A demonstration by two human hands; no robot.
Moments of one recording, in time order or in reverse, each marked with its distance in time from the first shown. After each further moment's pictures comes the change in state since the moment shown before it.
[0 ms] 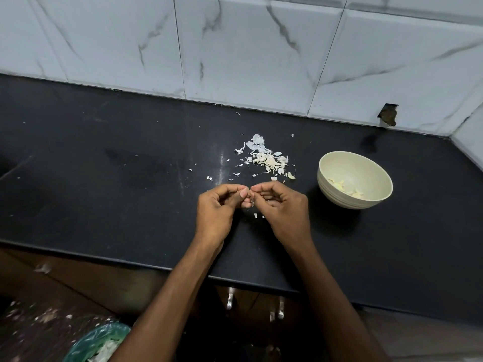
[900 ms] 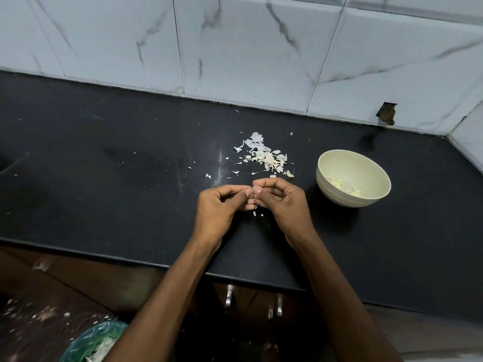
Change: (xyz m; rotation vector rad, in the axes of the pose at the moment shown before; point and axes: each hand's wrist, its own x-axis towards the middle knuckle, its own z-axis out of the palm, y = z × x) left_hand -0.003 0.004 0.002 -0.063 -0.057 -0.080; right_hand 0.008 0.006 -0.006 0.362 -0.070 0.244
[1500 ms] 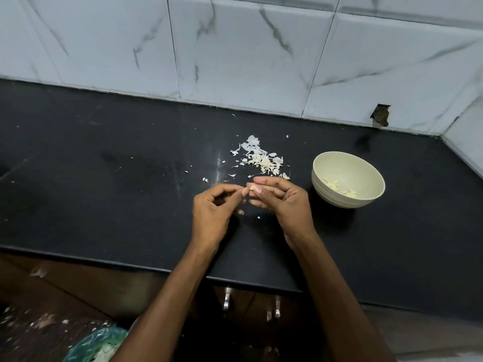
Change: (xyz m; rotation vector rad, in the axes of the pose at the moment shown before) left_hand -0.005 0.003 -0.001 0.135 0.053 0.208; right_hand -0.006 -0.018 -0.002 0.093 -0.005 -0.001
